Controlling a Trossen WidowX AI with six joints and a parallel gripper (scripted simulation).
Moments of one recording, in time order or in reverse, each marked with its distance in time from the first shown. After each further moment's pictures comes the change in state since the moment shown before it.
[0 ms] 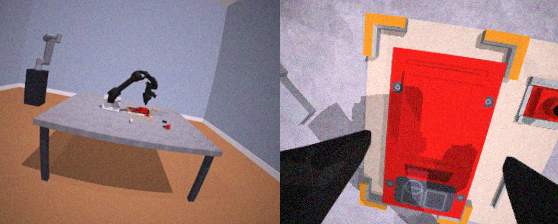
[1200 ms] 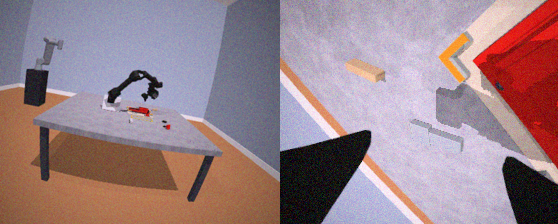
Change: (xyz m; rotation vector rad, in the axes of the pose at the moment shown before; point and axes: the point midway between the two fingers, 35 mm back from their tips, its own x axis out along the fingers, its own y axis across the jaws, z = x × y) arm -0.033 0.039 0.034 0.875 0.181 0.550
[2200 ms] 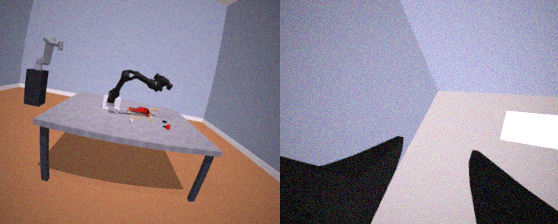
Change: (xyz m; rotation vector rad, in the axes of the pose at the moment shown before) arm -0.252 0.073 0.069 1.130 1.493 0.719
